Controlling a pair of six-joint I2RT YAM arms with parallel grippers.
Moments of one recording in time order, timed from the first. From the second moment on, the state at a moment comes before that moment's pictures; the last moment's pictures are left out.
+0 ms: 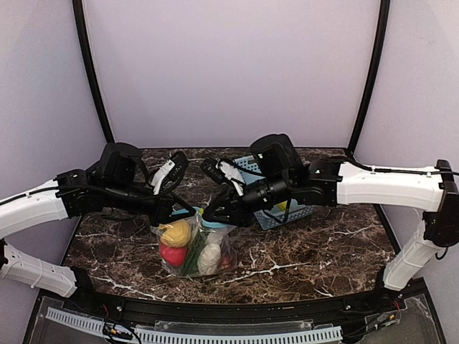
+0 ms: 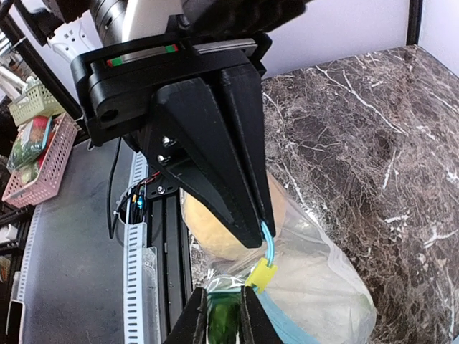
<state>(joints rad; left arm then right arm) -0.86 1.10 0.96 -0.45 0.35 -0.22 1.10 1.59 1.30 -0.23 -0.47 0.08</state>
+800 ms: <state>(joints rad) -0.86 1.08 0.96 -0.42 0.48 -0.21 1.05 1.29 1.19 -0.43 -0.14 0.36</state>
